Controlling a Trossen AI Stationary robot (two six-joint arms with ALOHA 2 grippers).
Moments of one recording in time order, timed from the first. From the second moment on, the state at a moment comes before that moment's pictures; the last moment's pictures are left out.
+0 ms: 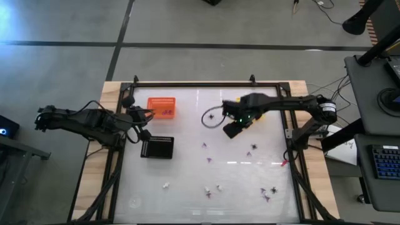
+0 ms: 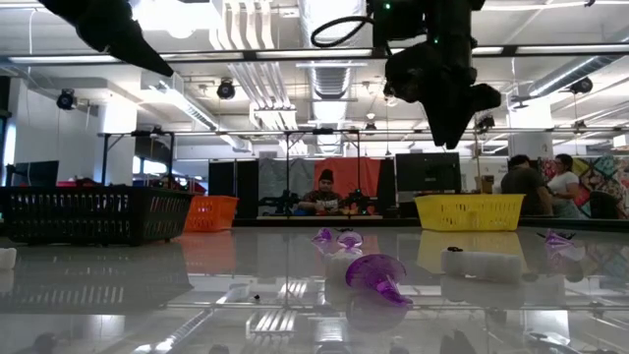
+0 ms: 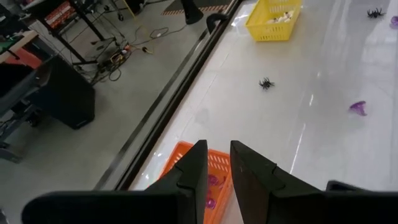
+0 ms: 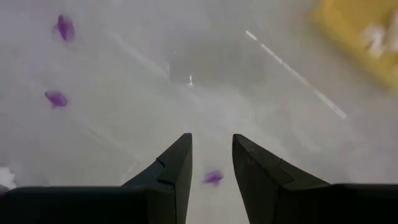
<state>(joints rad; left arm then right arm) -0.16 0.69 0.75 -0.71 -0.73 -0.06 -0.17 1.62 1.33 -1.16 -0.08 0.77</state>
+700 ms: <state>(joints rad) -0.16 0.60 0.75 -0.85 -0.69 -0.06 0.10 1.74 1.33 -0.74 0.01 1.40</state>
